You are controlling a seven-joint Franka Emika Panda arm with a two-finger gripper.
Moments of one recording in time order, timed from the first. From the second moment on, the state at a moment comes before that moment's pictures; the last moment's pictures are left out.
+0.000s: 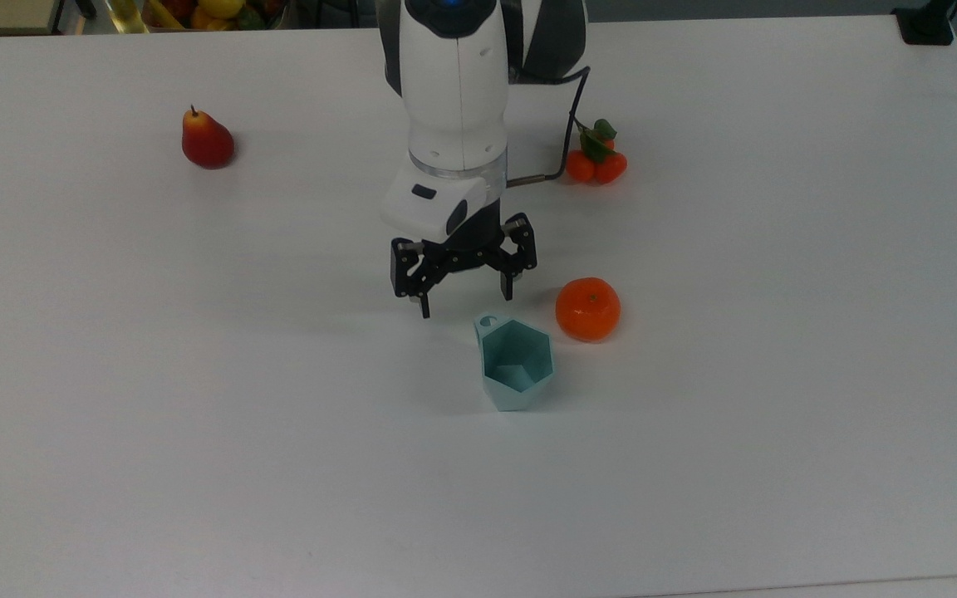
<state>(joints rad) 0.15 0.46 0.03 -1.65 -0.04 2.43 -0.13</state>
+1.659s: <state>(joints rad) 0.15 0.41 0.02 -1.67 -0.04 2.42 0.02</state>
